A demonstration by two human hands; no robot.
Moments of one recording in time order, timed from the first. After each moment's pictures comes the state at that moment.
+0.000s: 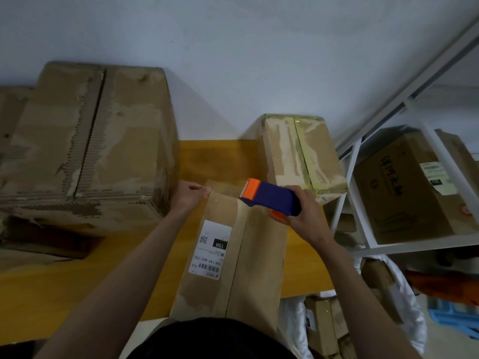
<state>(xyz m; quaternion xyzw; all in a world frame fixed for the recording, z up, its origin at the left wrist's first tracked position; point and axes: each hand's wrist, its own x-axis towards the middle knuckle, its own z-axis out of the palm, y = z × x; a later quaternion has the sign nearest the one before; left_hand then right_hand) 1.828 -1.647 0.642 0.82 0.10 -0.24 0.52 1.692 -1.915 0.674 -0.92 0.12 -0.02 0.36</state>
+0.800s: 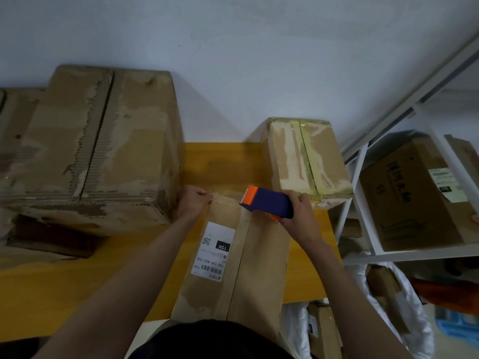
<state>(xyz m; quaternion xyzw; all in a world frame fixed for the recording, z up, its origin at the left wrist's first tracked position) 1.834 -1.650 0.596 0.84 0.11 -0.22 0.48 1.708 -1.906 0.647 -0.94 0.15 0.01 0.30</state>
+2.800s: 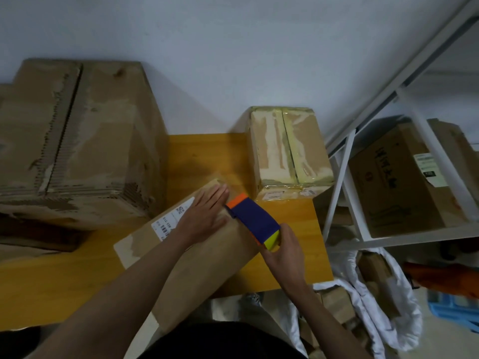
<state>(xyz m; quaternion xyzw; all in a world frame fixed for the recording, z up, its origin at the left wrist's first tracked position) 1.774 -1.689 0.559 0.90 -0.41 -0.10 0.11 1.599 -1.891 0.627 -0.92 0.21 -0.03 0.32</state>
